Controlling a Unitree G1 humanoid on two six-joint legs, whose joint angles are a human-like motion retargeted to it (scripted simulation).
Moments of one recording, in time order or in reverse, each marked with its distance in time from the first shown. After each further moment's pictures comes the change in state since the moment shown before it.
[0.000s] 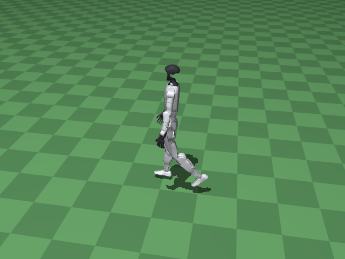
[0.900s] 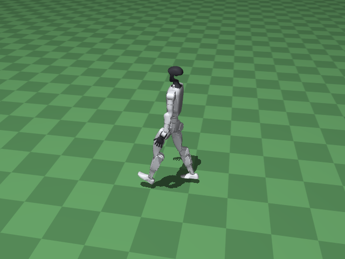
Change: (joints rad) left arm 0.101 -0.037 0.060 -0.051 -0.322 -0.137 0.039; right arm -0.015 0.027 0.065 0.116 -0.157 -0.084 -0.054; waist 0.225 0.018 0.070; left_leg -0.529 0.155 0.230 -0.452 -0.208 0.023; right_leg 0.363 0.043 0.358 0.206 -0.351 -0.023
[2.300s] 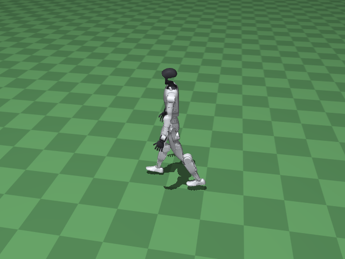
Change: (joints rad) left arm -0.203 0.085 -0.040 0.044 0.088 0.092 0.003; right arm -0.010 -0.077 -0.123 -0.027 0.019 0.096 0.056; waist -0.312 -0.020 -0.006; left_leg 0.574 -0.047 -0.442 0.113 -0.049 -0.060; right_leg -0.525 -0.025 -0.469 -0.206 0.422 -0.017
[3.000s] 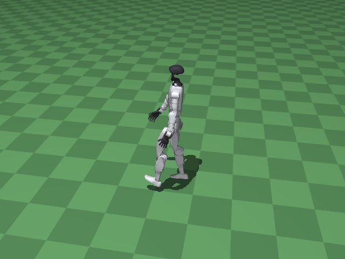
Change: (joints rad) left arm 0.152 -0.049 0.027 -0.030 -0.043 -0.055 -0.032; right arm -0.201 0.111 0.214 -0.084 0.073 -0.100 -0.070; waist 0.362 -0.029 -0.004; left_leg -0.598 -0.034 0.242 0.020 -0.022 0.160; right_leg 0.340 0.062 0.392 0.180 -0.305 0.039
